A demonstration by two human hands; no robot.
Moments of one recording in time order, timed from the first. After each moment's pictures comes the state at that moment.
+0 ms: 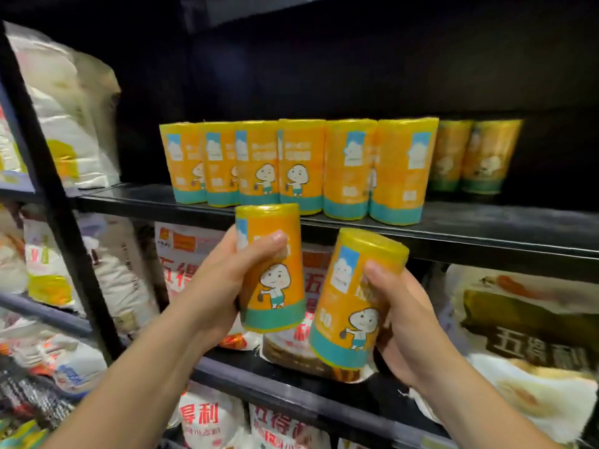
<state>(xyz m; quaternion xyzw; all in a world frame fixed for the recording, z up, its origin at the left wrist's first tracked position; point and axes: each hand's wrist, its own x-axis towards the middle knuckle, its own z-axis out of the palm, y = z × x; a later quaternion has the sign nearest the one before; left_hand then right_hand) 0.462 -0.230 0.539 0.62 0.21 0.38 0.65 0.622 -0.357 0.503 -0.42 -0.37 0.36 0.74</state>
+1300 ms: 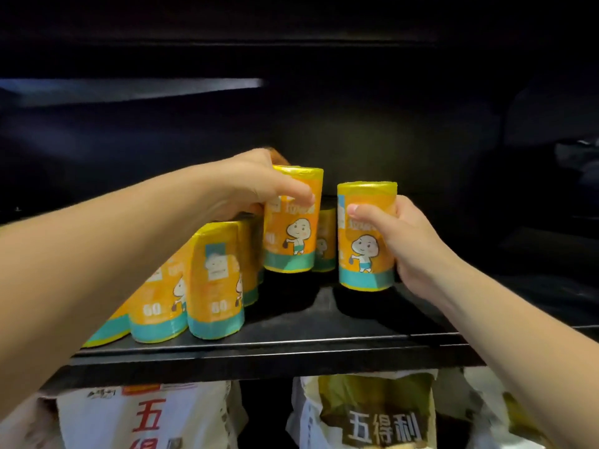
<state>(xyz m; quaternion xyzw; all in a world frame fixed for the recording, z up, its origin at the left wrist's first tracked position) 0.704 -0.295 0.752 0.89 0.17 0.24 0.35 0.830 -0.453 0.663 -0.63 -0.33 0.02 0.70</state>
